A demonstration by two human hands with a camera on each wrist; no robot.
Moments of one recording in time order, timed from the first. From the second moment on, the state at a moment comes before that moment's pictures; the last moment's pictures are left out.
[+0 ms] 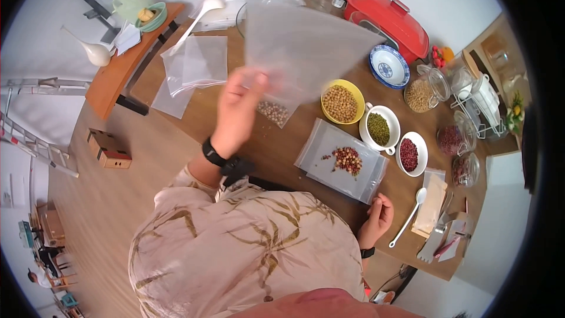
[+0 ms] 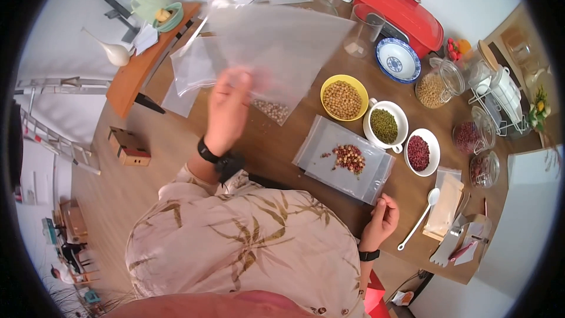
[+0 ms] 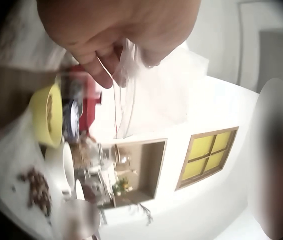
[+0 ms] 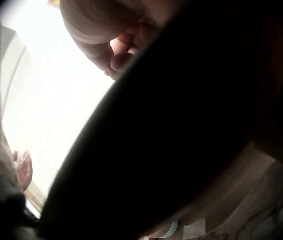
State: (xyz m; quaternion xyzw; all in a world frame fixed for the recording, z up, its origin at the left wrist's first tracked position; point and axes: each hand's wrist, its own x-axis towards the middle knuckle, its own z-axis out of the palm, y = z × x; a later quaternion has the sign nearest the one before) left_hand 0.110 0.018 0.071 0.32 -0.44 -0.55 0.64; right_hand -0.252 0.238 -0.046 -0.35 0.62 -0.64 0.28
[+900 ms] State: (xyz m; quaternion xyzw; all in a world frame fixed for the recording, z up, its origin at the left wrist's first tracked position) left_hand 0.178 0.043 0.038 0.54 -0.72 0.09 0.42; right_hand -0.250 0.239 -0.046 -0.39 0.62 -0.62 0.27
